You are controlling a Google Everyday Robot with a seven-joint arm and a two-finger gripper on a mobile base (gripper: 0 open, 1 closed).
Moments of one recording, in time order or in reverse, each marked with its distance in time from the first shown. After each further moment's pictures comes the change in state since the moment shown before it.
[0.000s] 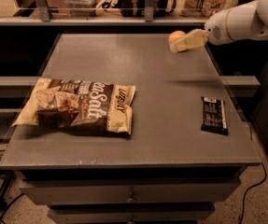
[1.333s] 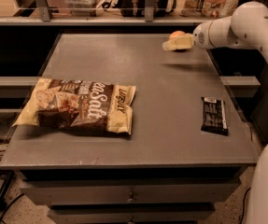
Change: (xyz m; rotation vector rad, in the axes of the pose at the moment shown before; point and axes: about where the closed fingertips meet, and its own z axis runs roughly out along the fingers) arm 0.017 -0.046 0.081 0.060 -0.035 0.164
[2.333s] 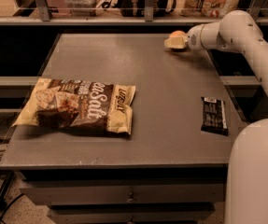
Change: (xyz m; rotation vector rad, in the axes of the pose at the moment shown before) arm 0.002 -0.018 0.049 0.000 -0.044 0.024
